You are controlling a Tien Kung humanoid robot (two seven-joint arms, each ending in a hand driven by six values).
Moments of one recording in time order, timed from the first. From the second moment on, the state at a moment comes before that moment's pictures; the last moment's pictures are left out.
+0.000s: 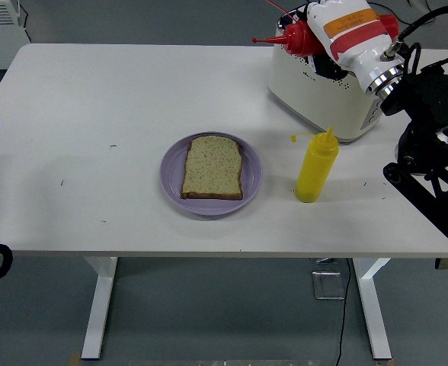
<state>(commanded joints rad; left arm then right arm) -0.09 0.02 -1.86 -1.40 0.43 0.07 -0.03 0.84 -0.33 0.83 1.40 -2.27 -0.16 -0.21</state>
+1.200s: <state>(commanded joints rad) -0.09 0.01 -1.85 -1.39 0.43 0.07 -0.03 0.55 -0.32 1.19 1.58 -1.74 -0.55 0.05</state>
